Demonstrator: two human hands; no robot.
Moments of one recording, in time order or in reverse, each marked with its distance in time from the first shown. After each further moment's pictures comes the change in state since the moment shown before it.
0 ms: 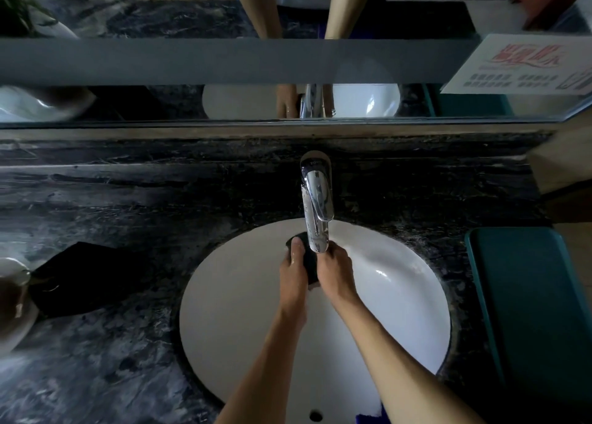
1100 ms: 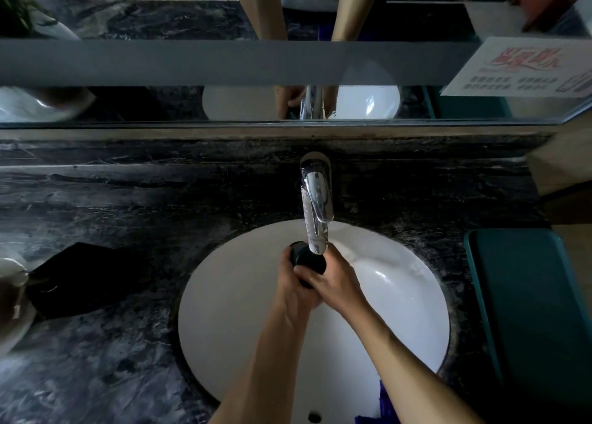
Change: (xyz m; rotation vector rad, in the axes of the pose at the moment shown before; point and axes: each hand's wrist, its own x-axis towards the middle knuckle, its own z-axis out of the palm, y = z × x) left_hand -0.008 0.036 0.009 -0.642 -0.119 -0.606; right_hand -0.004 0.023 -0.013 -0.052 -0.223 -0.249
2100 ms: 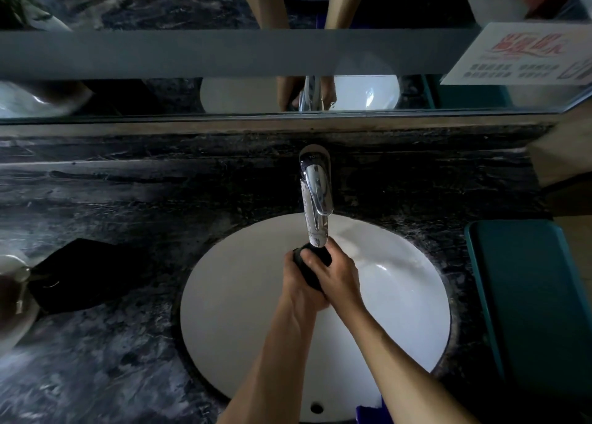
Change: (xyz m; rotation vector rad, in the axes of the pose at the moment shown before) left_hand -0.014 -0.011 0.001 0.057 0.144 -0.123; right_hand -0.008 -0.004 0.010 0.118 0.192 0.103
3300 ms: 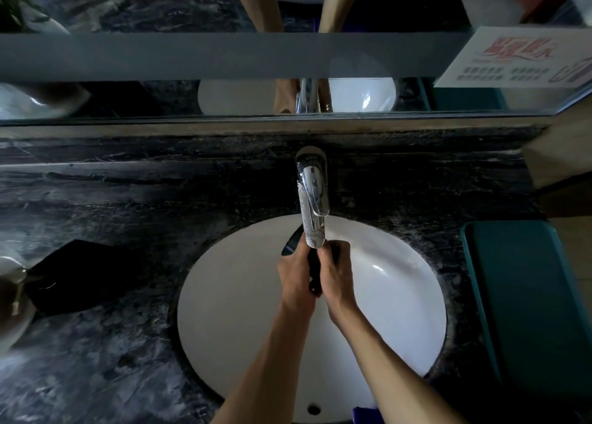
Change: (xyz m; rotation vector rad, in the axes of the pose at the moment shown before) left_hand 0.024 -0.007 -0.009 0.437 0.066 0.663; right_hand 0.005 0.006 0.012 0.417 0.075 0.232
